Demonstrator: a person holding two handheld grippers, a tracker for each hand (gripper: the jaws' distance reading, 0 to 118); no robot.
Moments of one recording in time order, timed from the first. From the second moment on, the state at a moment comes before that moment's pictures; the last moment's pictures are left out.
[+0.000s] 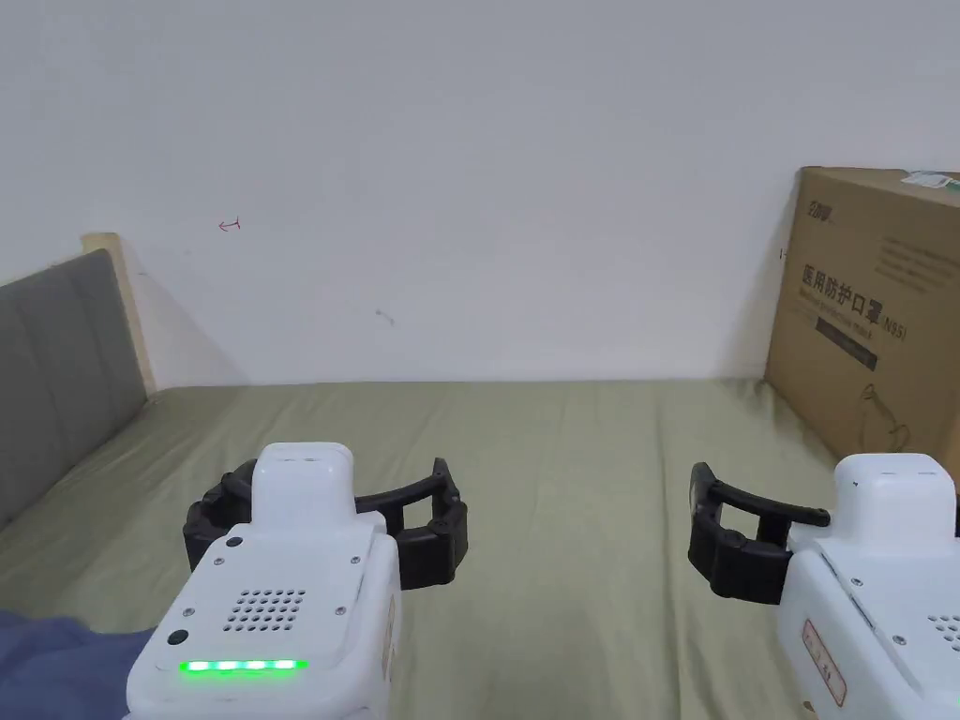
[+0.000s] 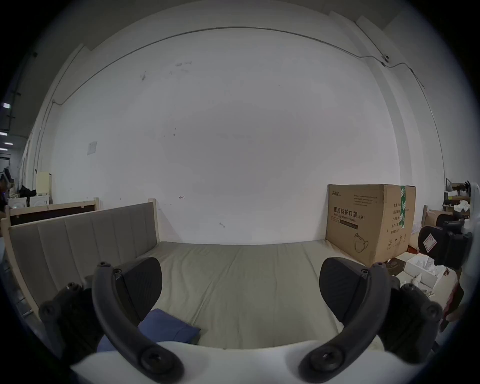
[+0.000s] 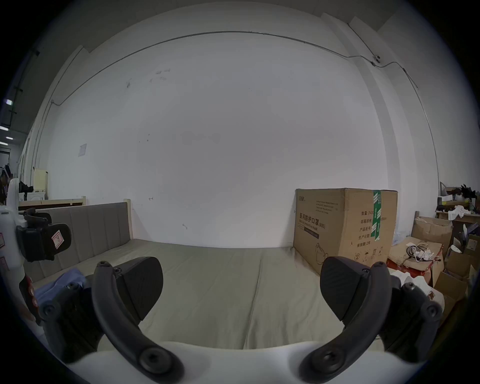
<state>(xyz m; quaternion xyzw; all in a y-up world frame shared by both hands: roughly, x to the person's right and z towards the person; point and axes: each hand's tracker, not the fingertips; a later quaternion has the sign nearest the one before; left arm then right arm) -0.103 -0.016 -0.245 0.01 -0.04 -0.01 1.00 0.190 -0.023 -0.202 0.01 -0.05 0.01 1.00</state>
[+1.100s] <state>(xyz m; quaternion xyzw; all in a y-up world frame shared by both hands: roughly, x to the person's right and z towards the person) -0.108 -0.014 -0.238 0.02 -0.03 -0.01 1.00 0.191 -0.021 -0.207 -0.02 -0.06 -0.01 1.00</state>
